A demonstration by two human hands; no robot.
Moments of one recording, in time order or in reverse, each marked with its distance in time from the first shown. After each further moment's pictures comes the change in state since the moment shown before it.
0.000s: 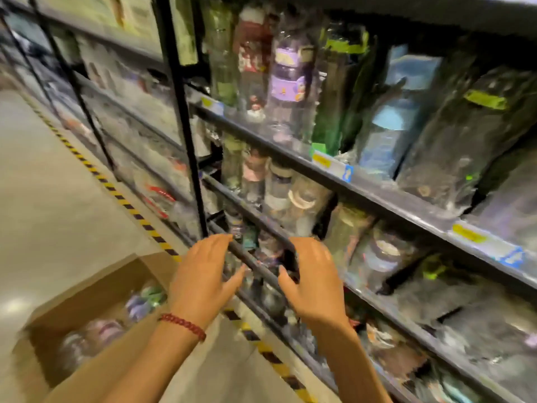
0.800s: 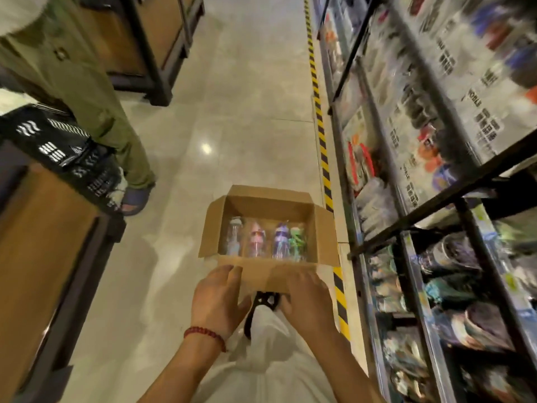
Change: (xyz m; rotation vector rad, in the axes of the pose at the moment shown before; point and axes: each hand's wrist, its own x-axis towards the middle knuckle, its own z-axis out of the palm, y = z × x) left_hand -0.192 -0.304 0.000 0.114 -0.255 -0.985; right_hand 0.014 -0.261 0.324 -0.201 -0.829 -0.661
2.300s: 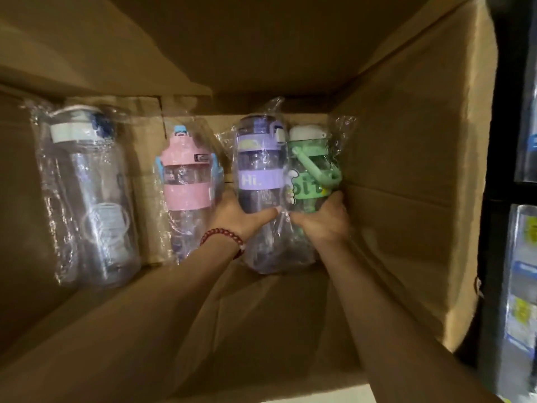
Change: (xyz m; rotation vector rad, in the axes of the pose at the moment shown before) left_hand 0.484 -0.049 0.626 -0.745 -0.606 -0.593; right_hand 0.468 0.283 0.543 0.541 -0.312 0.978
